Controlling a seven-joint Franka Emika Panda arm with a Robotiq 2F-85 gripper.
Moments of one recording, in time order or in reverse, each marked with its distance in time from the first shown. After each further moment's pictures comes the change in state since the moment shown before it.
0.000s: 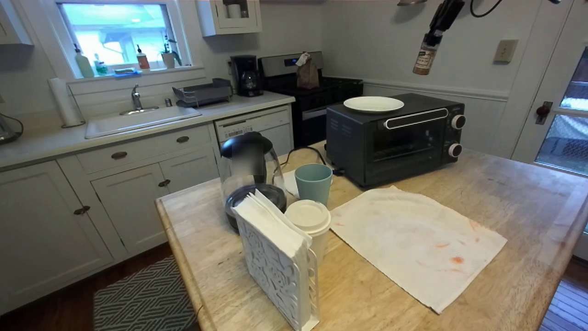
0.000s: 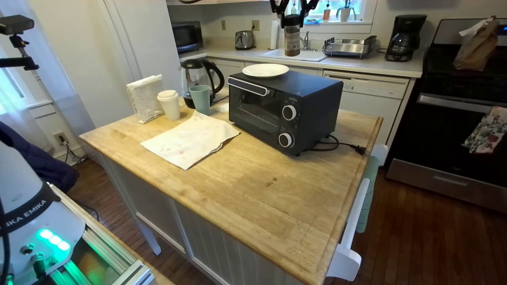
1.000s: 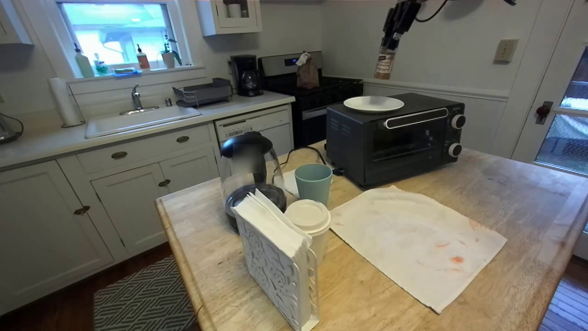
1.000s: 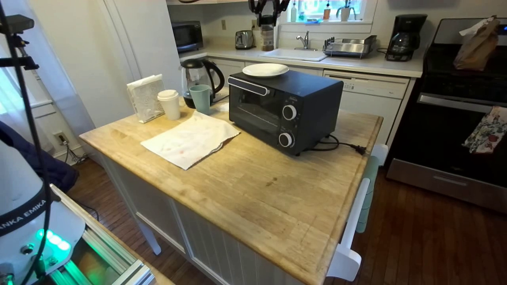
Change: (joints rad) arm 0.014 0.148 0.189 0.250 -0.078 -0.158 -0.018
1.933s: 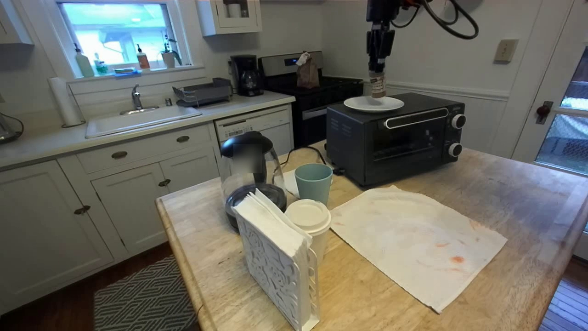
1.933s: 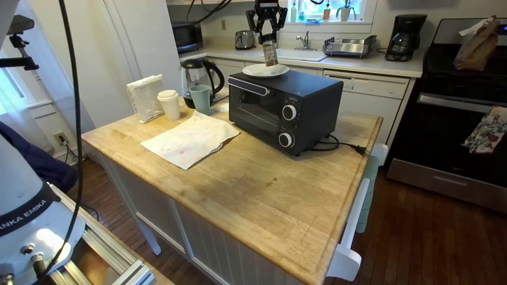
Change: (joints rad) arm 0.135 0.207 -0.025 0.244 -0.301 -0.084 0.122
